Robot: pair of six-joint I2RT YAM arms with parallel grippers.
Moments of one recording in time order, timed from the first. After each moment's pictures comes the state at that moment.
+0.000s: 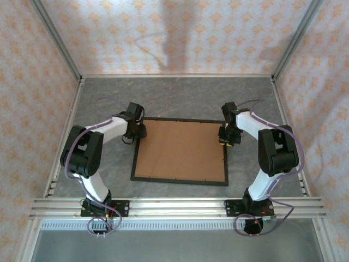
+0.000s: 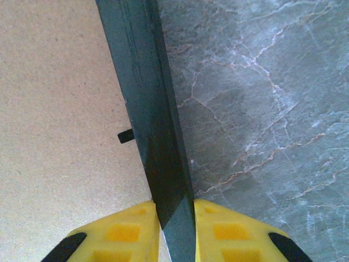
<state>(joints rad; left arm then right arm) -0.26 1.74 1.01 -0.48 -0.05 -0.41 0.21 1.73 1.08 -0.85 -0.05 0.45</state>
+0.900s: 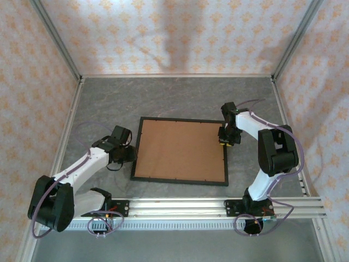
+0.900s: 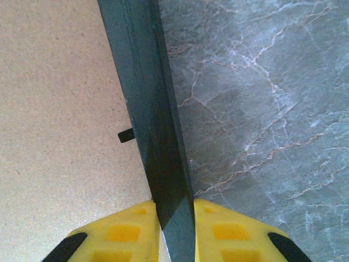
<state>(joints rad) -0.29 1.17 0.60 -0.65 0.03 -0.57 0.22 1.73 1.08 -0.85 -0.04 0.45</state>
